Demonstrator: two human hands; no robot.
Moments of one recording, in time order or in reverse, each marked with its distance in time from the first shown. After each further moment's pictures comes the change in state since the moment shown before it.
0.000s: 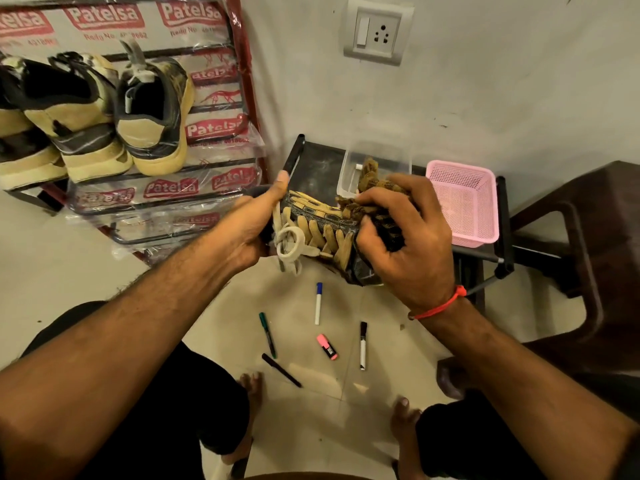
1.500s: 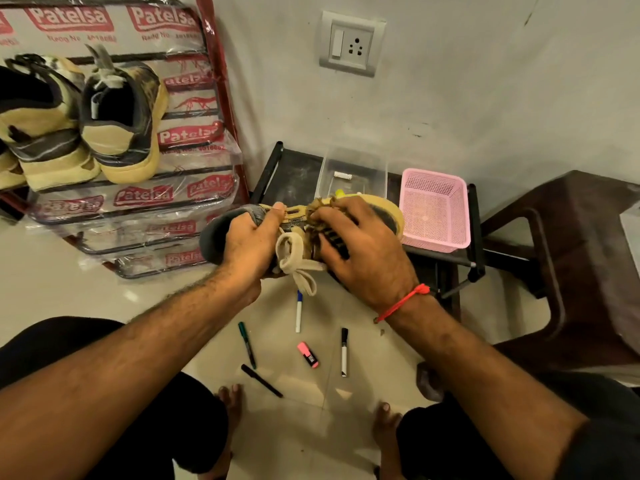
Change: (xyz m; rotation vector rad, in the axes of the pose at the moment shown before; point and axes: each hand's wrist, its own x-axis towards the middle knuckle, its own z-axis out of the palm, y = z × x) left_hand -0.015 -0.024 0.036 0.070 0.228 0.255; right_hand -0.002 0.021 0.017 -0.205 -0.377 -0.030
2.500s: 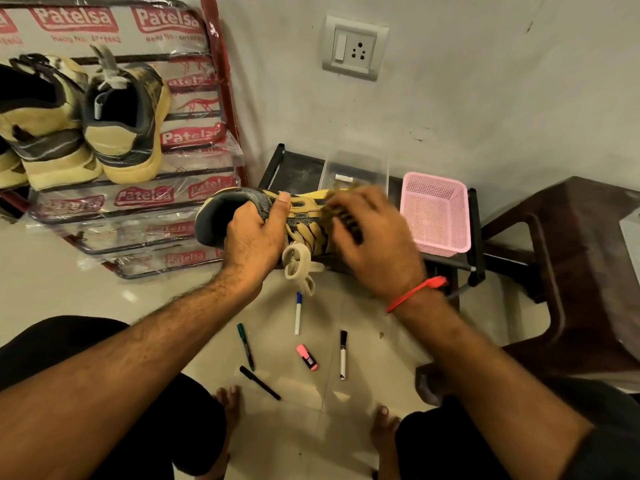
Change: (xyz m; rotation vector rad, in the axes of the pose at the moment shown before) left_hand -0.001 0.005 0.000 0.185 0.060 0.305; right_hand 0.009 -0.004 -0.008 0.030 0.055 0.153
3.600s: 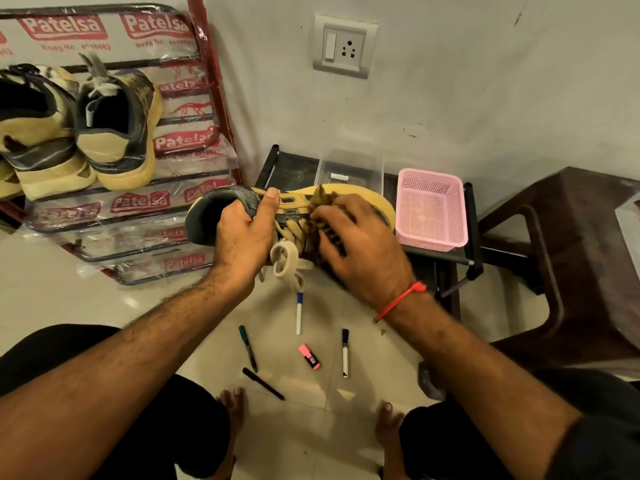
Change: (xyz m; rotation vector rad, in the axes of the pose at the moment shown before) left_hand 0.007 -0.004 -0.003 -0.053 -0.013 0.040; right_hand -0.004 0.004 0.006 -0.041 -0.030 -0.140
